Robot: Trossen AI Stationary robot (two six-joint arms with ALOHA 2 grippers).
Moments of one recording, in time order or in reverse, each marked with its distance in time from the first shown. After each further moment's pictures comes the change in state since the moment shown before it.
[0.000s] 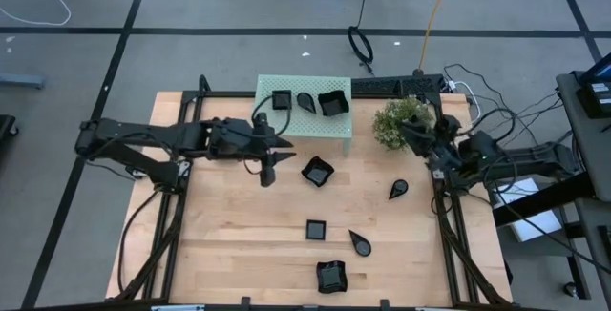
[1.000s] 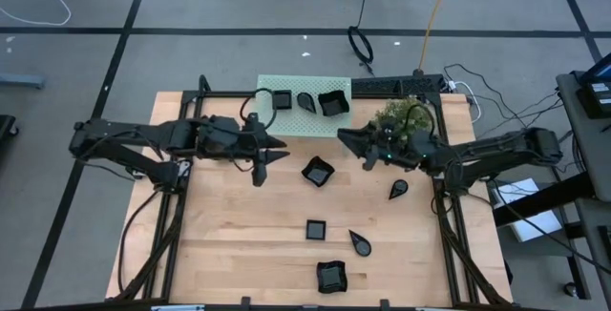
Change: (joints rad) left arm -0.022 -0.068 0.000 -0.023 0.011 -0.135; right arm -0.002 0.544 0.295 -0.135 0.061 0.077
